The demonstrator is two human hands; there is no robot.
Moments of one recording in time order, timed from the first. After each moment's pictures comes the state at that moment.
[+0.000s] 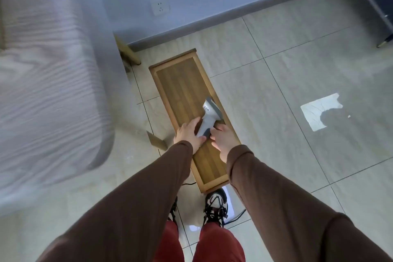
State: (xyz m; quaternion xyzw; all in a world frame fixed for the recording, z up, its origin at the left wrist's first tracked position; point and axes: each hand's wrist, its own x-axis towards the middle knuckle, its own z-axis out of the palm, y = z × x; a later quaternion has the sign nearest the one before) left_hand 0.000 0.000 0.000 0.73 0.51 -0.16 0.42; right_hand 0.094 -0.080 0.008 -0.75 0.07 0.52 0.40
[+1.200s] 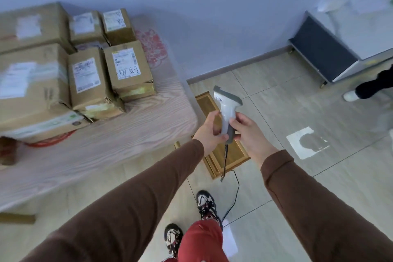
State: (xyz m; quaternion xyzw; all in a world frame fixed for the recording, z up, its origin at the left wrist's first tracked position) left_hand -0.148 -0.046 0.393 0.72 0.33 0.03 0.61; right_hand -0.030 -0.149 0.411 -0.71 -0.16 0.45 0.52
